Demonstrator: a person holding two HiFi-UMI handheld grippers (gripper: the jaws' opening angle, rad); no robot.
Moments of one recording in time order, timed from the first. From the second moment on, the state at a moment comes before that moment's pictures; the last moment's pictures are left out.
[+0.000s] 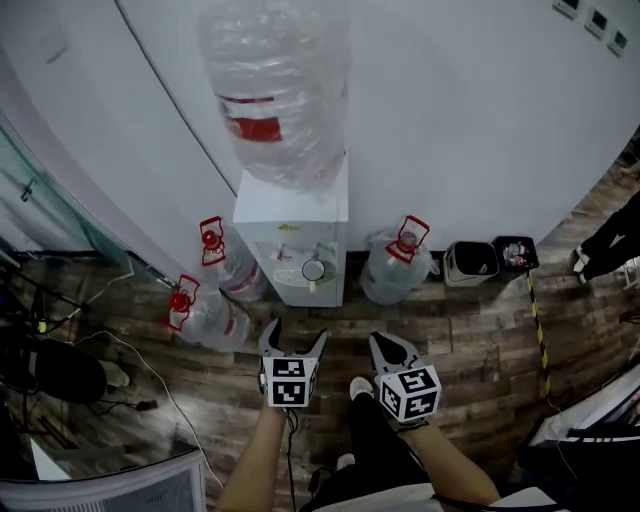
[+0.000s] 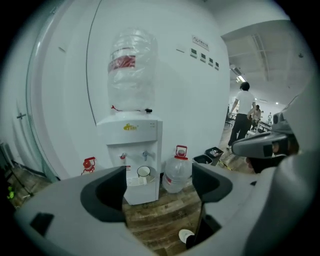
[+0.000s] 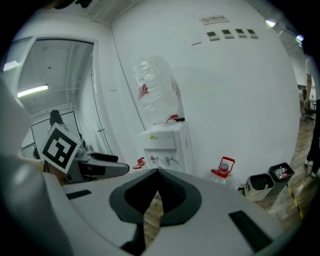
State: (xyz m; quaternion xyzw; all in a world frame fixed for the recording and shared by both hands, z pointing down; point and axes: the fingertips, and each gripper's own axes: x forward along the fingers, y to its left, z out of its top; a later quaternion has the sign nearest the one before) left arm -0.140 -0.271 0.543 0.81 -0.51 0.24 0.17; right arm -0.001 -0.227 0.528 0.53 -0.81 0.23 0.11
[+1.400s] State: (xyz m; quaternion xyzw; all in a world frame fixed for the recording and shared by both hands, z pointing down) left arm -0.148 0.022 0.354 0.81 -0.55 0.16 0.15; right arm -0.010 0.019 0.344 0.49 -0.85 0.17 0.08
